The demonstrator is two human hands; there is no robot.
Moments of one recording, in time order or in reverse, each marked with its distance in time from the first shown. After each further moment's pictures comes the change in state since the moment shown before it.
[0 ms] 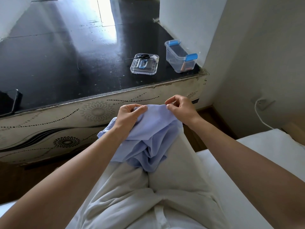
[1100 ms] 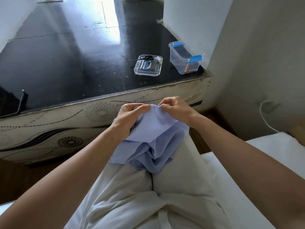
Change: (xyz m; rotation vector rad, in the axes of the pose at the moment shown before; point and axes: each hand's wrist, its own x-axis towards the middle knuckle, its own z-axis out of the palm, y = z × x) left_hand -0.009 0.021 -0.012 -0.144 -0.128 -0.047; right_hand 0.013 -0.024 0.008 0.025 -0.249 -0.044
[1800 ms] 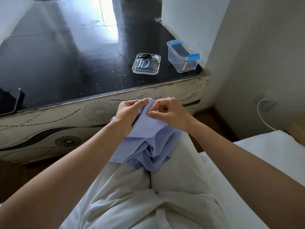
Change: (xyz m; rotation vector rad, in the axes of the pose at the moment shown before) left_hand 0.005 0.005 0.013 -0.086 0.146 -0.114; right_hand -0.024 -0.006 0.015 0.127 -0.028 -0.330
